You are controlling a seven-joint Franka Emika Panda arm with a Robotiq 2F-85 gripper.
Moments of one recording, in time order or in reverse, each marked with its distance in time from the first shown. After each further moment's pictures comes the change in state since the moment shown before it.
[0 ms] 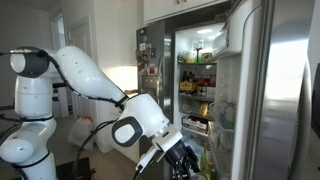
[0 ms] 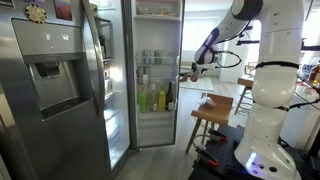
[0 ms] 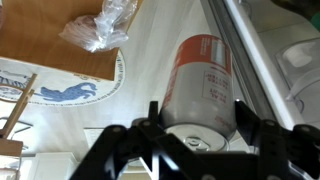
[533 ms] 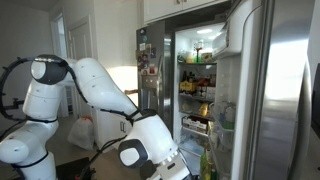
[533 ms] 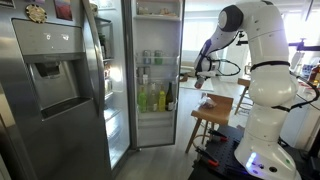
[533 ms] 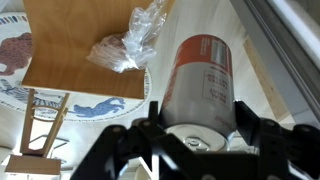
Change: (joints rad) arm -0.101 0.204 0.044 0.088 0.161 0.027 0.000
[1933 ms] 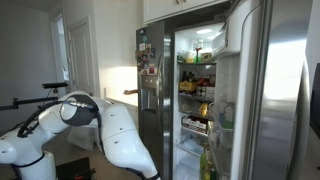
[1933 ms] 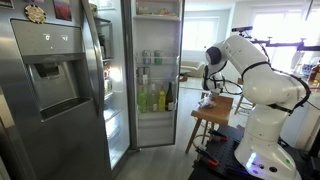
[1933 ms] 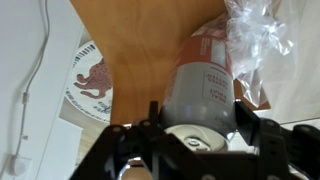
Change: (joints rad) arm -0.263 0.595 -0.008 0.449 0.100 0.021 0.345
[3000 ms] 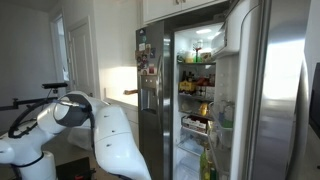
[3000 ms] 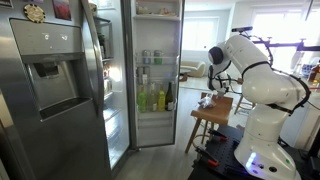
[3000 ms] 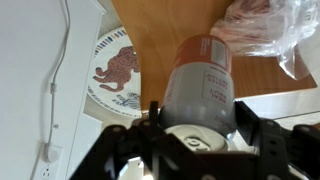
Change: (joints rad) arm -0.052 -0.001 -0.041 0.000 -0.067 0.000 0.076
